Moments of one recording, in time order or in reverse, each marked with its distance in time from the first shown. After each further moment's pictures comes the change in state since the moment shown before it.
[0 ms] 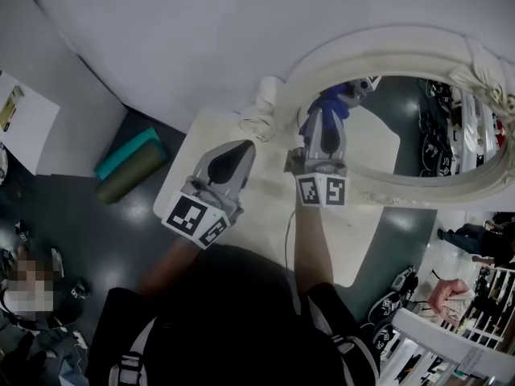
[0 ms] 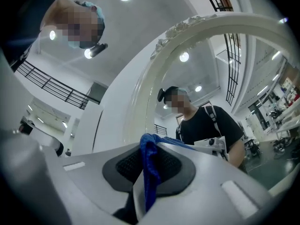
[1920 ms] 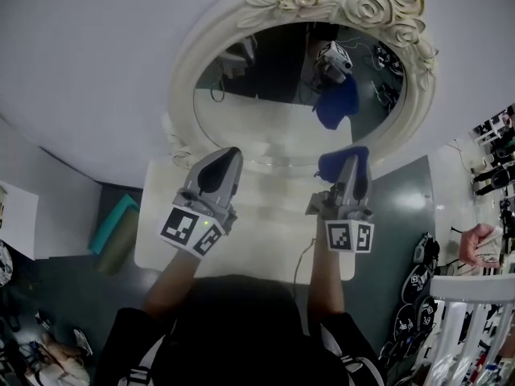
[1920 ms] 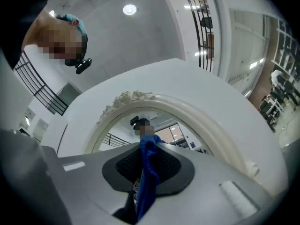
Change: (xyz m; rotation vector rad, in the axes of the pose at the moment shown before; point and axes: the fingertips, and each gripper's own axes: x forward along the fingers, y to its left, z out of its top) left arm 0.094 -0.157 0.004 0.058 -0.024 -0.257; right arm -0.211 -0.171 0.177 -0.038 -0.206 -0.411
